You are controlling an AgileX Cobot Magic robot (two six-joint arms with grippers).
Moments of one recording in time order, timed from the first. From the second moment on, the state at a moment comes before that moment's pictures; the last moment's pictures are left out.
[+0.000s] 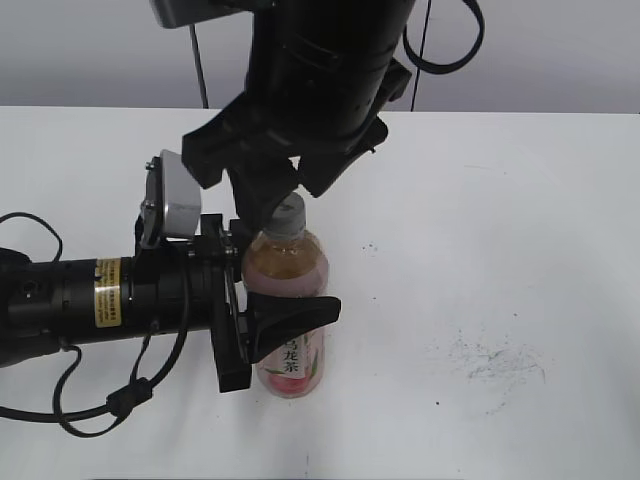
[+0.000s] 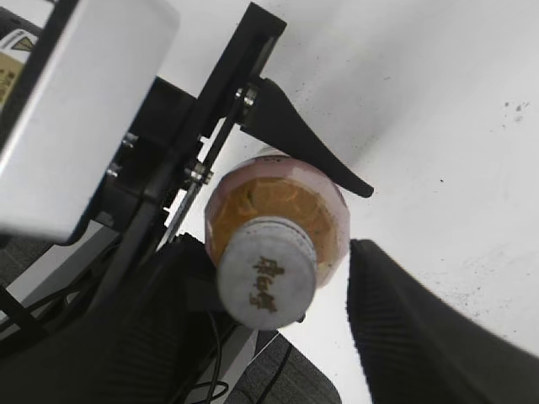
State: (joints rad) left arm -0.43 1.92 -0.57 1.00 -1.22 -0.36; right arm 0.87 1.82 -1.69 0.08 1.22 0.01
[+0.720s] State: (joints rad) left arm -0.43 1.92 -0.57 1.00 -1.22 -0.36; right arm 0.87 1.85 -1.69 0.08 1.22 -0.04
